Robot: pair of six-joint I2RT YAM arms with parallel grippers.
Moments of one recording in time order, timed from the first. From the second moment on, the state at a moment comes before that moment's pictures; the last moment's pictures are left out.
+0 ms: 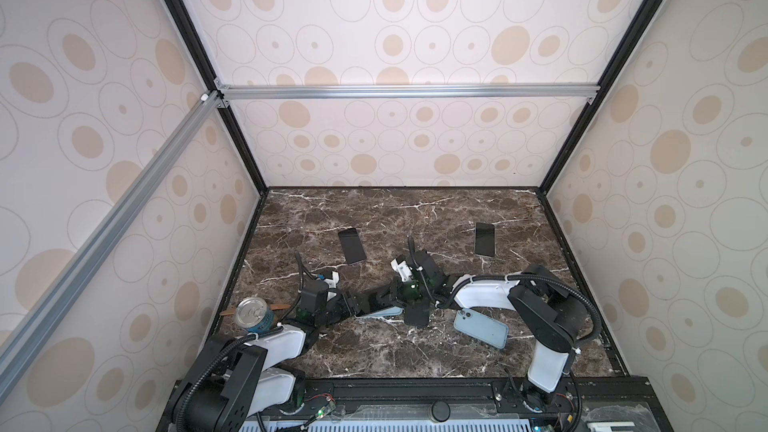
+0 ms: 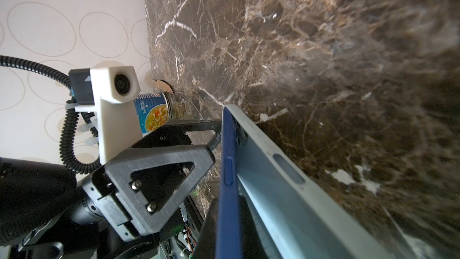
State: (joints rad) left arm -0.32 1.21 0.16 0.39 0.41 -0.83; right arm 0.84 1.83 0.92 0.22 -0.52 1.04
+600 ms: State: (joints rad) left arm -0.33 1.11 0.12 0.32 0.39 -0.83; right arm 0.86 1.83 0.98 -0.02 -0.42 0.93
